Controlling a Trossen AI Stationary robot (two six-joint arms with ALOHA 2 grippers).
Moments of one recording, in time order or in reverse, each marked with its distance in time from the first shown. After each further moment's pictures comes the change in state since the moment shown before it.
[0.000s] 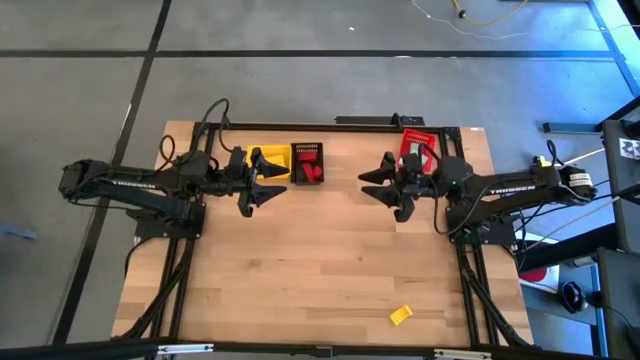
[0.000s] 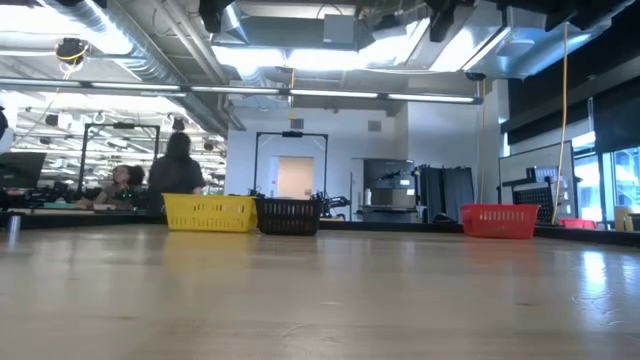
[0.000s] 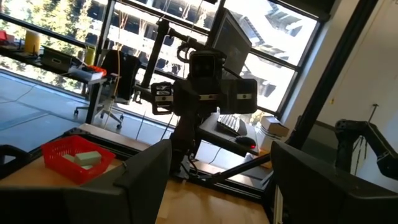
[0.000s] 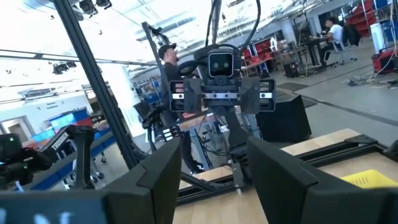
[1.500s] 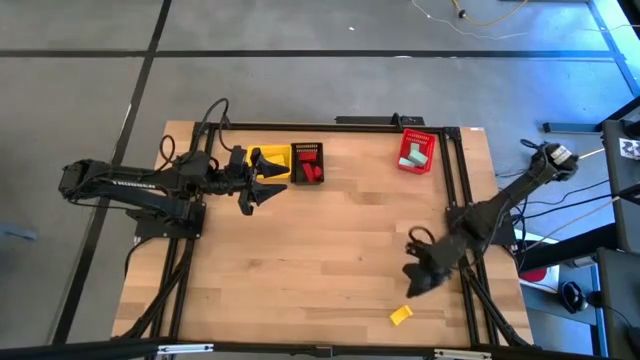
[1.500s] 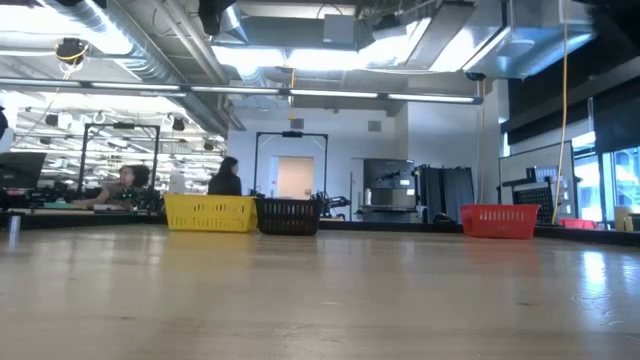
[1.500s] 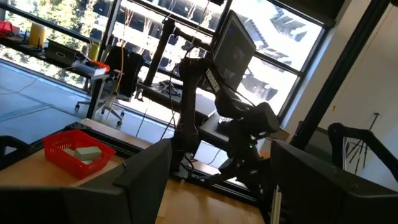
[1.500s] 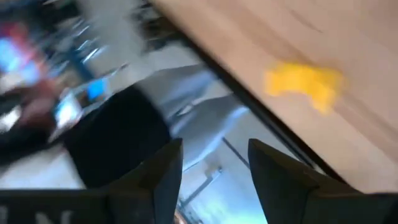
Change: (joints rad) left arm 0.000 0.000 0.000 -0.002 -0.023 -0.045; right arm 0.673 0.006 0.000 -0.856 -0.148 1.484
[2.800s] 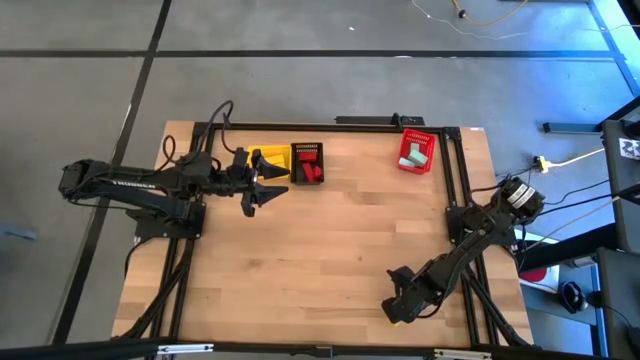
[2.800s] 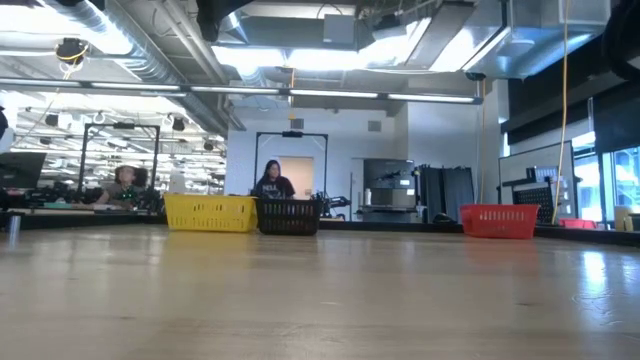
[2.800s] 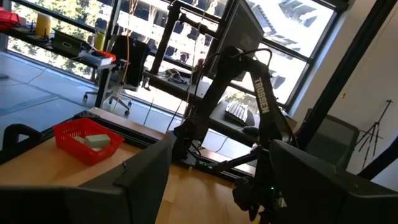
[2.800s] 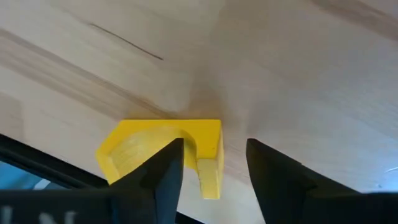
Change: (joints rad) left arm 0.000 0.000 0.000 -0.059 -0.005 0.019; right arm 0.139 0.666 0.306 -0.281 0.059 0.060
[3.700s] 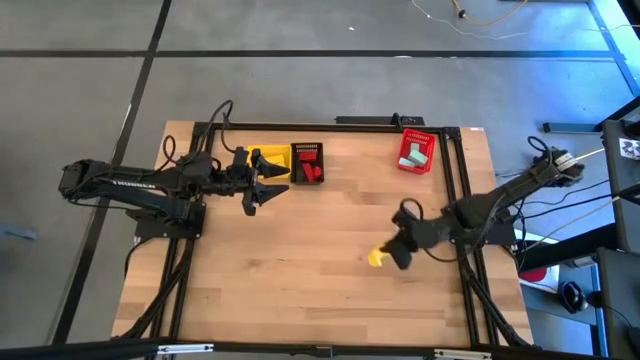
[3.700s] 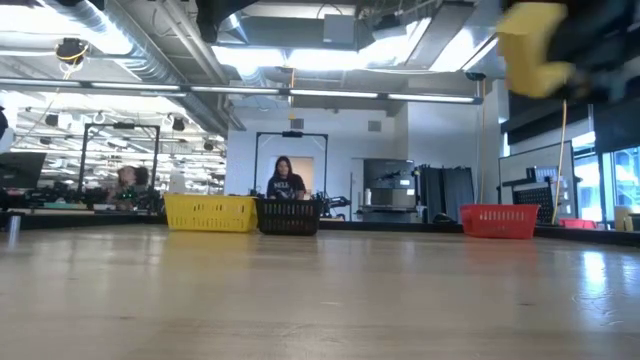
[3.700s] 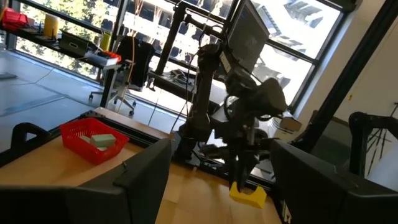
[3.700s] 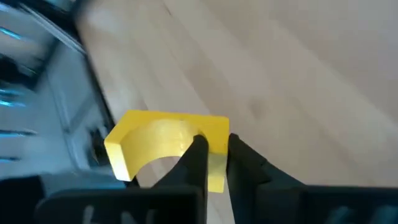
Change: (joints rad) left arm 0.000 0.000 0.000 -0.004 -0.023 -0.001; right arm -0.324 -0.623 -0.186 0.081 0.370 -0.756
